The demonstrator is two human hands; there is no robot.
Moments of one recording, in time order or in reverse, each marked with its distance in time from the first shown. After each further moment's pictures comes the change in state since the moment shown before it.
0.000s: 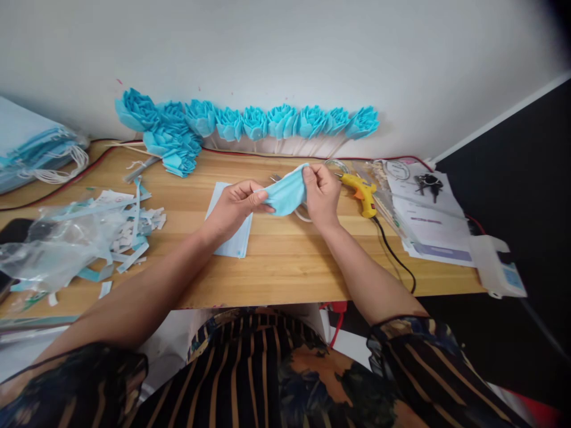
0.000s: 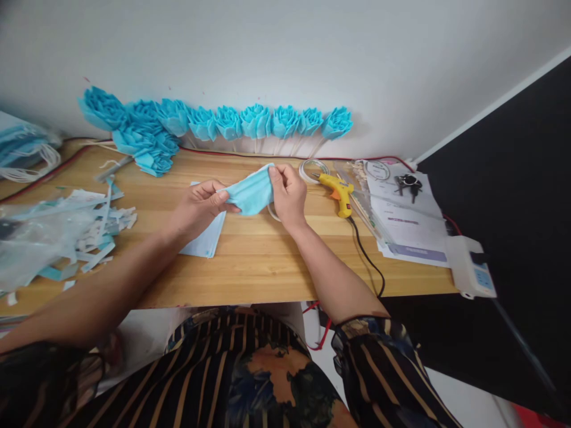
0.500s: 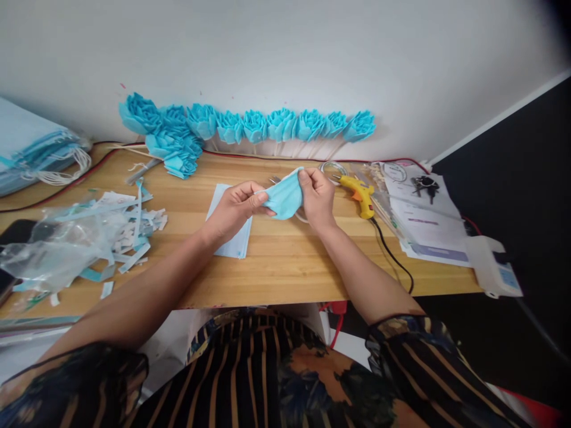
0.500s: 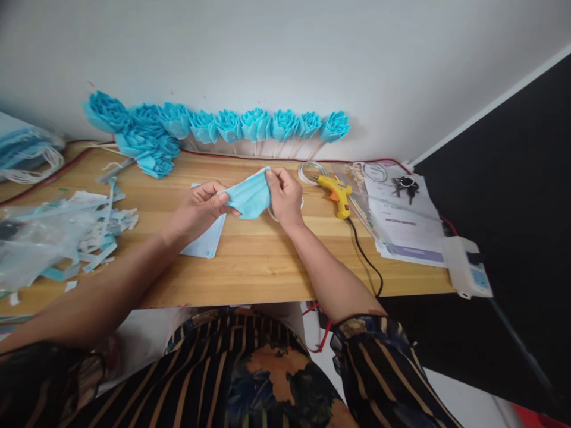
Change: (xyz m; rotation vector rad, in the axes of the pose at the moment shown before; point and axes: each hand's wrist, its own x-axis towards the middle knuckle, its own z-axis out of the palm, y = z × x) left_hand -0.002 0.005 0.003 0.010 -0.049 -0.002; right_hand -0.001 0.009 0.008 0.156 -0.072 0.050
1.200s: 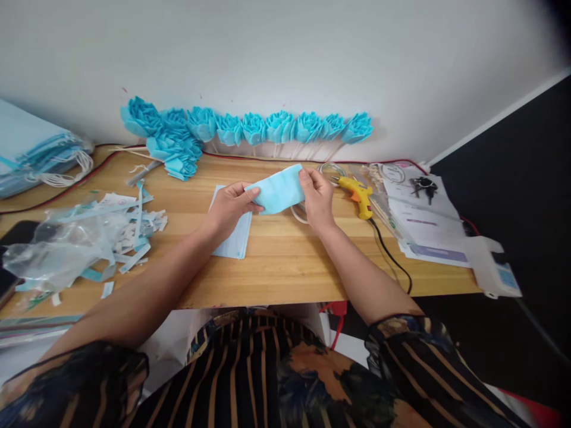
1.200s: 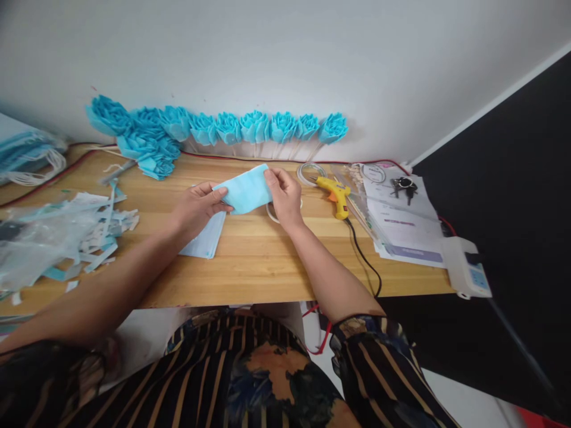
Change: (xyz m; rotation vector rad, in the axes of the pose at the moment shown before) left_hand 0.008 -0.010 -0.010 -0.039 0.245 -0.048; right_hand 0.002 0.003 0.000 0.218 0.017 0.004
